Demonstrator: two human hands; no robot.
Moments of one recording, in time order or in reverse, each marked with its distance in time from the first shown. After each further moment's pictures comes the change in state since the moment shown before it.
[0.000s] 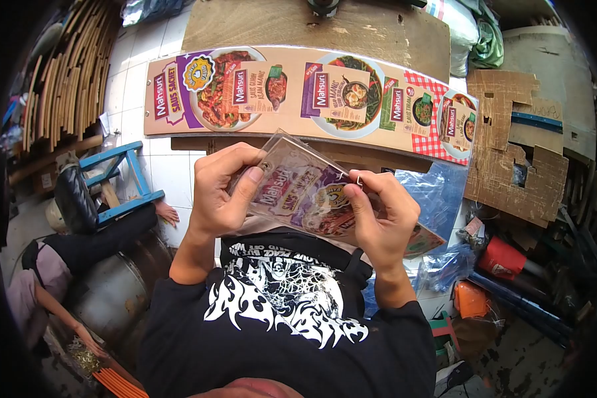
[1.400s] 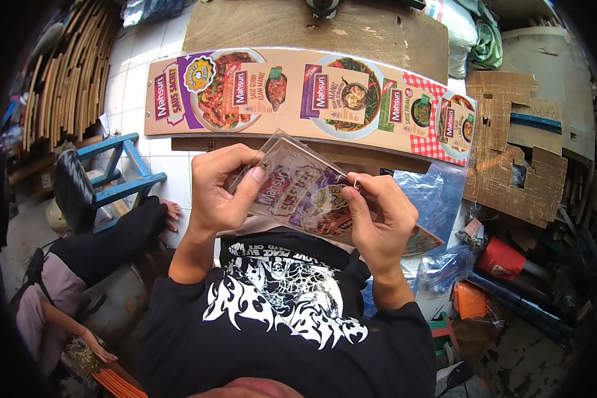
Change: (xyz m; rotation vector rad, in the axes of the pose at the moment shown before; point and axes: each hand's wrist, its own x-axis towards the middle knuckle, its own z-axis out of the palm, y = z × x) left_hand 0.003 0.004 -0.001 0.040 0.029 0.015; right_hand 0.000 -0.006 0.001 -0.057 0.016 -0.050
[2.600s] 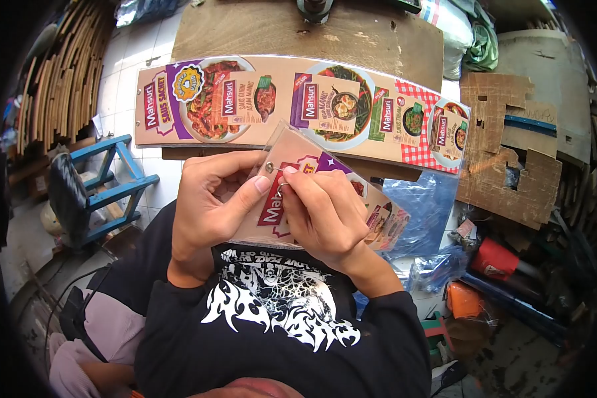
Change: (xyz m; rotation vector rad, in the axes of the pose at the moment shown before) left_hand 0.015 0.021 0.005 -0.291 -0.054 -0.262; right_hand 0.033 -0.008 0.044 -0.186 0.037 -0.615
